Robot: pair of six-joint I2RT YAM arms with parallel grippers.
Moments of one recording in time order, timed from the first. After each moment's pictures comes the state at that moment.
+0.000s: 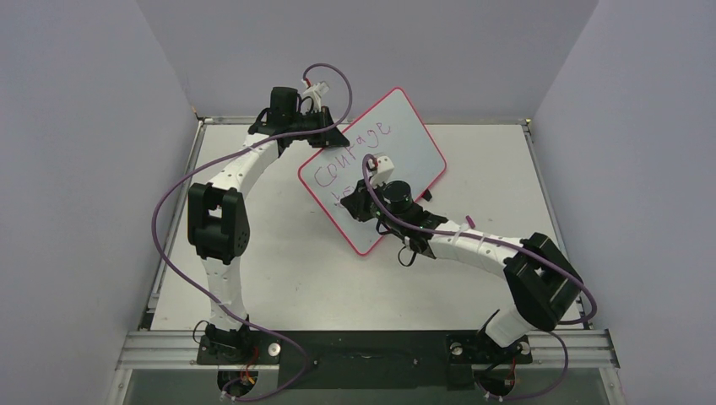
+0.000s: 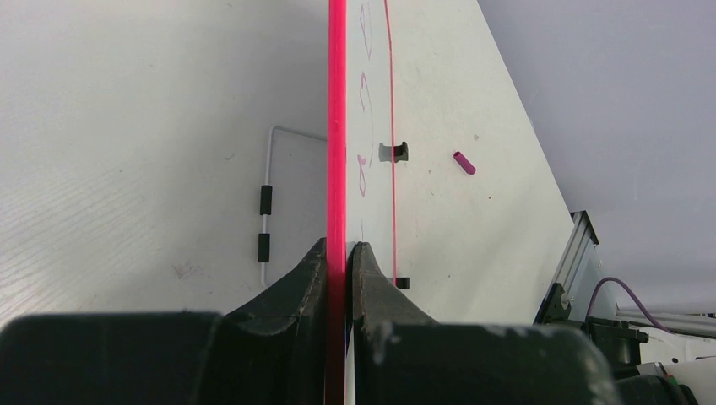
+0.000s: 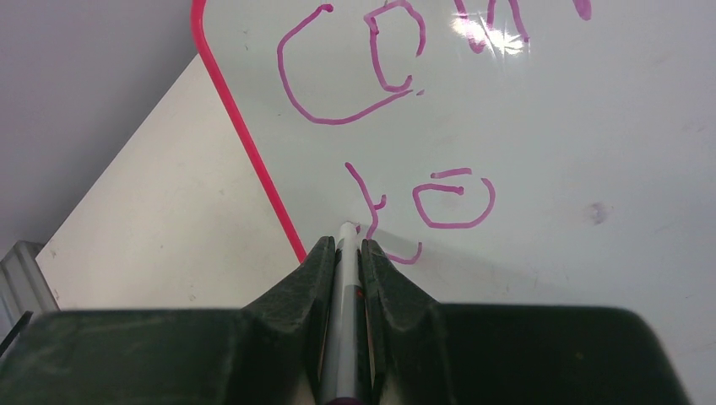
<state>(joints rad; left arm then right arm) -0.28 2.05 1.82 -0.33 0.72 -0.36 0.79 1.54 0.89 0.38 -0.02 0.40</state>
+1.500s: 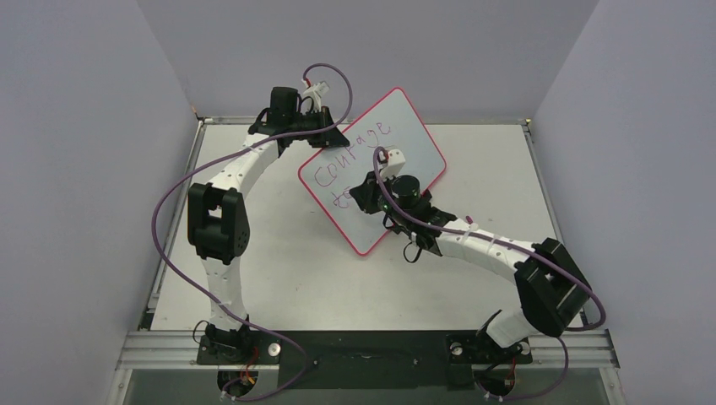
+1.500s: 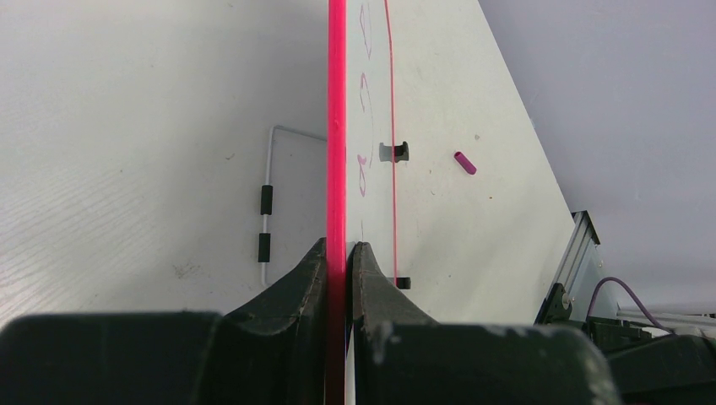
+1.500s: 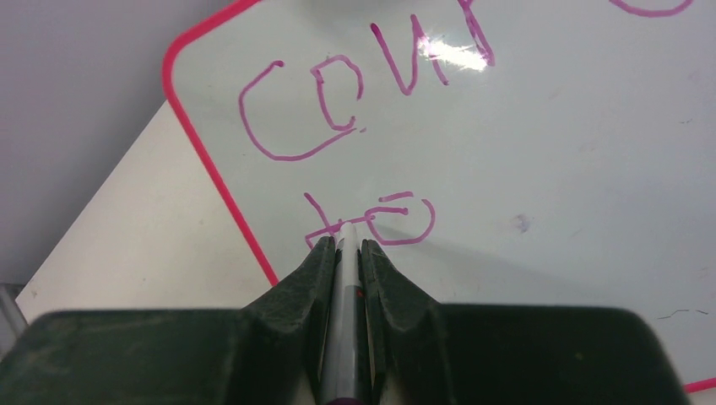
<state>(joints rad) -0.28 2.05 1.82 -0.33 0.72 -0.36 0.74 1.52 0.91 0.36 0.03 0.40</state>
